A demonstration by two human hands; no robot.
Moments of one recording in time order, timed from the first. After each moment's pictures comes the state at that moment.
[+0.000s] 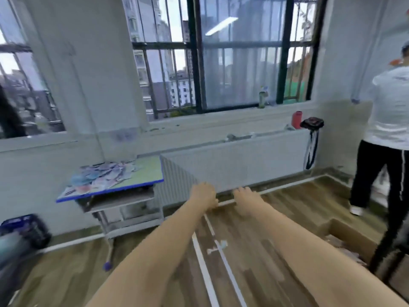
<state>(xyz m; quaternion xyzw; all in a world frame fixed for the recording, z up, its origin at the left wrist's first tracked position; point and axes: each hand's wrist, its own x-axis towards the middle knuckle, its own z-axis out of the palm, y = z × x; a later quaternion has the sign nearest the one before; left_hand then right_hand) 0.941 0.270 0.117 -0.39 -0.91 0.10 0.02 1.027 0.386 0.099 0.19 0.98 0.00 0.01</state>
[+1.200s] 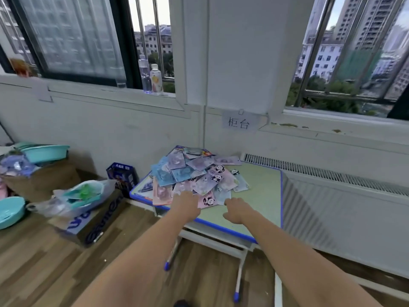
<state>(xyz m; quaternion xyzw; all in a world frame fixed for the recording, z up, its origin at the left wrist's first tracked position) 0.284 0.049 0.002 -0.07 -0.99 0.06 -0.10 0.263 0.224 -0.011 -0.11 0.98 -0.04 0.18</state>
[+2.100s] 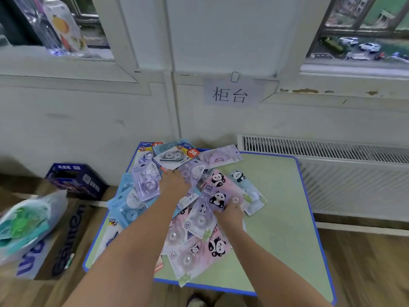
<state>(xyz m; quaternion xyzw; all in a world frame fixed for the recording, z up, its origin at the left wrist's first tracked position) -0.062 0.010 -0.086 -0.01 -0.99 -0.05 -0.16 0.040 0.153 -0.138 0.31 0.86 -0.38 0.14</state>
